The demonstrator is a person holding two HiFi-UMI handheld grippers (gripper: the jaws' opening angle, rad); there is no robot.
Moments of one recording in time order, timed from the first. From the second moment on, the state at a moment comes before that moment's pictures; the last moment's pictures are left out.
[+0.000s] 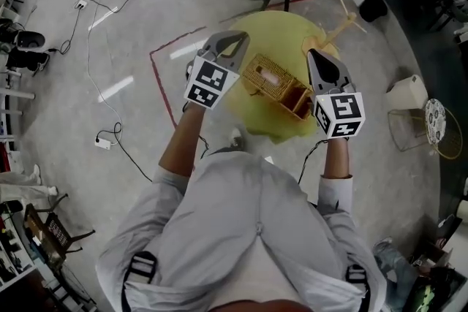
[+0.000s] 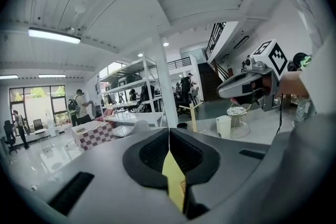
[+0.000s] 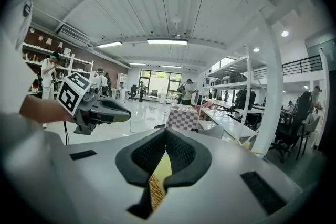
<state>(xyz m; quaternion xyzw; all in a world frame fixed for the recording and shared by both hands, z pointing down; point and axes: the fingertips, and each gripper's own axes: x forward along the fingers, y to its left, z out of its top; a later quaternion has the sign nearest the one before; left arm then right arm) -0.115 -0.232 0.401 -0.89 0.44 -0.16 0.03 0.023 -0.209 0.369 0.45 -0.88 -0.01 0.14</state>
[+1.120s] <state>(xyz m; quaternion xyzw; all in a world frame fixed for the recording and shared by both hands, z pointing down) -0.072 -0.181 0.640 -0.88 0.36 -0.26 -0.19 0.046 -0.239 0.508 0.38 -0.90 0.09 0.21</state>
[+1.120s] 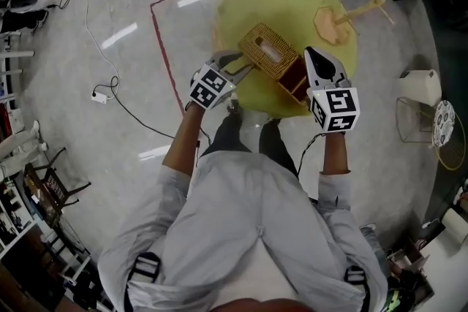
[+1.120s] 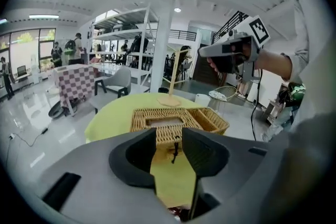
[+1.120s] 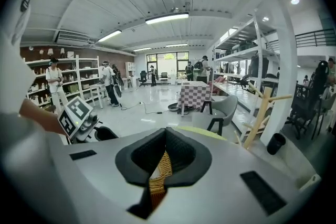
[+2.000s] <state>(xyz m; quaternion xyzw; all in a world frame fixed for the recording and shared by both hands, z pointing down) -0.055 -0.164 0.685 -0.87 0.35 -0.25 -0.24 0.073 -0.236 0.538 0.37 -0.89 0.12 0.23</state>
